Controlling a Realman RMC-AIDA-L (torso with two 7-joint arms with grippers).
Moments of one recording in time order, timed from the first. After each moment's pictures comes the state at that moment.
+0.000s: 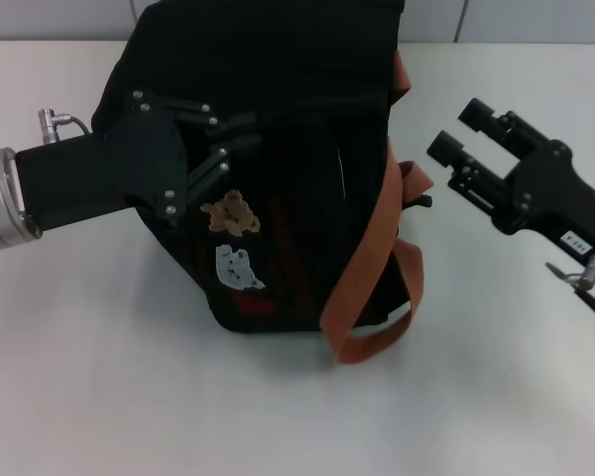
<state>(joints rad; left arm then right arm) -0.44 -2.07 0.85 0.68 1.57 1.74 -0.88 0.50 2.08 0.00 -0.06 -2.08 -1.70 0.73</state>
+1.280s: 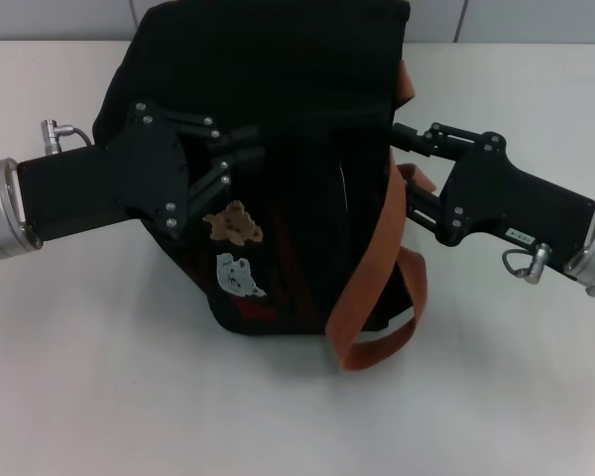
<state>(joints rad) -0.43 -2.07 0.86 0.67 1.58 1.75 -0.88 0.62 2.09 -0.20 -0.16 -2.09 -1.62 0.63</state>
